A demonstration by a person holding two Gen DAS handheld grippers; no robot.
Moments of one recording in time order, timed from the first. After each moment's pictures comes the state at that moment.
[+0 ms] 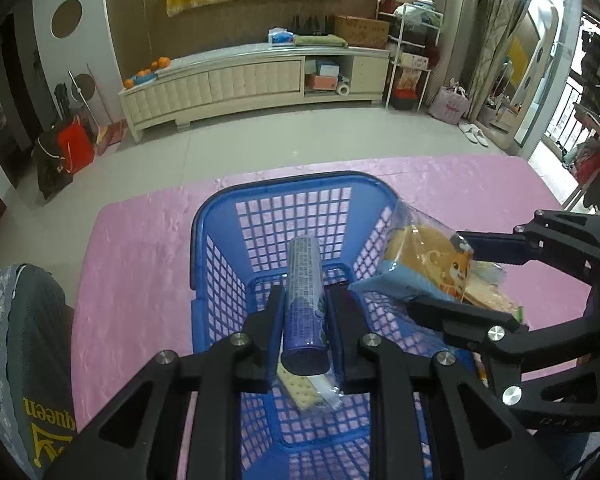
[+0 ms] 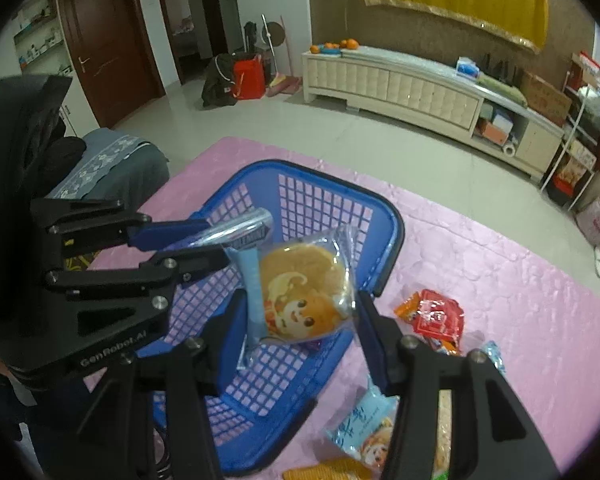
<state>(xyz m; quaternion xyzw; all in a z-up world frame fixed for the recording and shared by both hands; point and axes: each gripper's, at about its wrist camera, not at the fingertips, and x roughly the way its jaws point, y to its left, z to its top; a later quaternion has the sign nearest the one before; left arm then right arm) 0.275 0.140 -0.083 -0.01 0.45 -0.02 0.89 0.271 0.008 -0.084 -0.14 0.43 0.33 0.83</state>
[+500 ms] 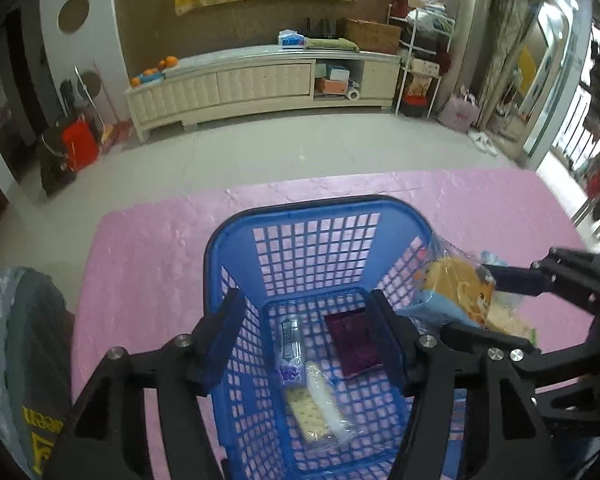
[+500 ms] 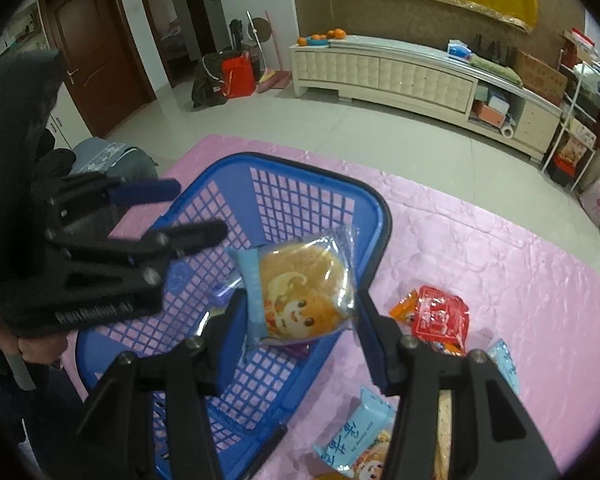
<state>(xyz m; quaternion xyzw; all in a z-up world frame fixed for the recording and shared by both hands) 0.293 0.153 -0.080 -0.03 0.44 -0.01 0.90 0.289 0.000 -0.097 -0.12 0.44 0.32 0.83</state>
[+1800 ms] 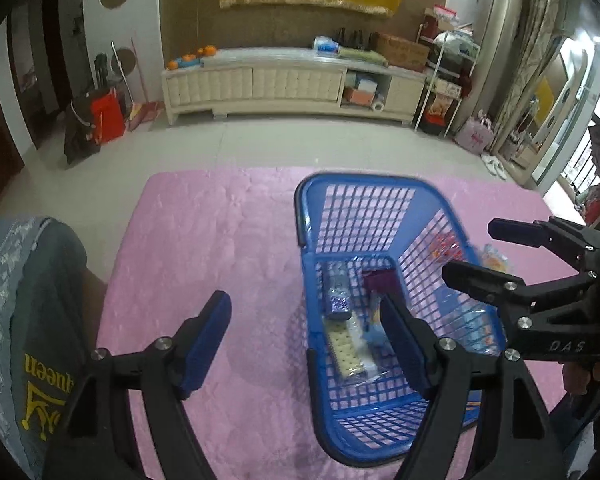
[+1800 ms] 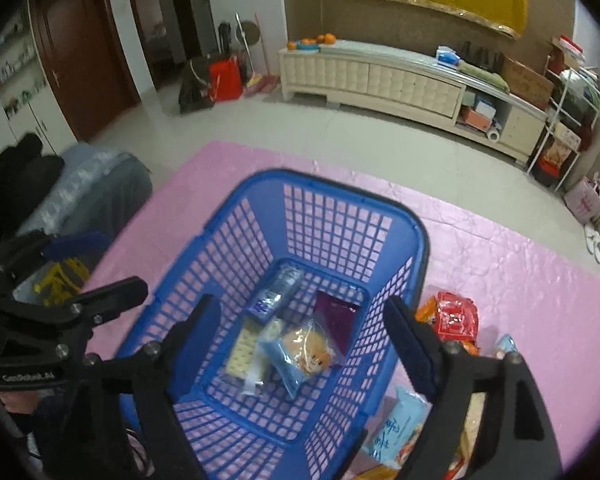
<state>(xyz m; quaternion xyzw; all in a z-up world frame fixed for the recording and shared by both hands) 0.206 0.202 -0.057 -0.07 0.42 0.03 0.90 0.264 0.045 -0.077 -0.12 0.43 0.29 0.85</state>
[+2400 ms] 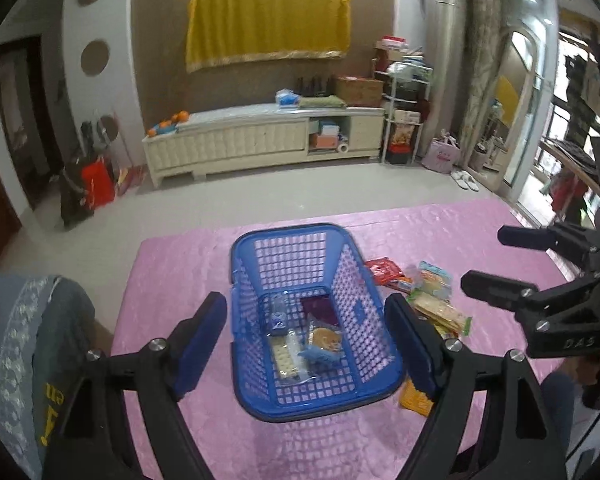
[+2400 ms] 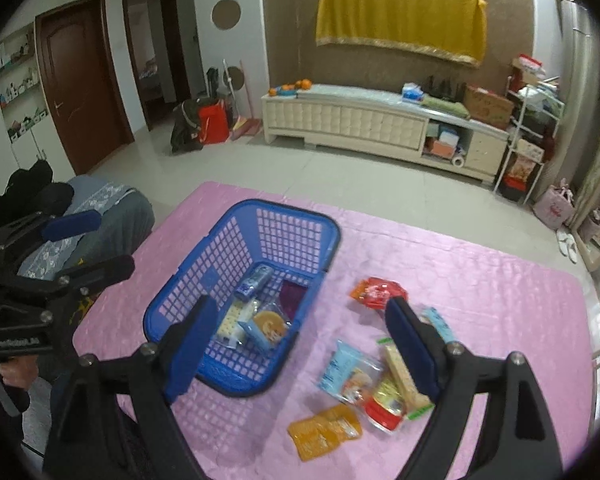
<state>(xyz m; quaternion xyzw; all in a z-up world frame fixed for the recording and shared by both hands) 0.148 0.111 0.023 0.00 0.34 -0.01 0.94 0.190 -0.053 0.000 -0.10 0.37 0.26 0.89</state>
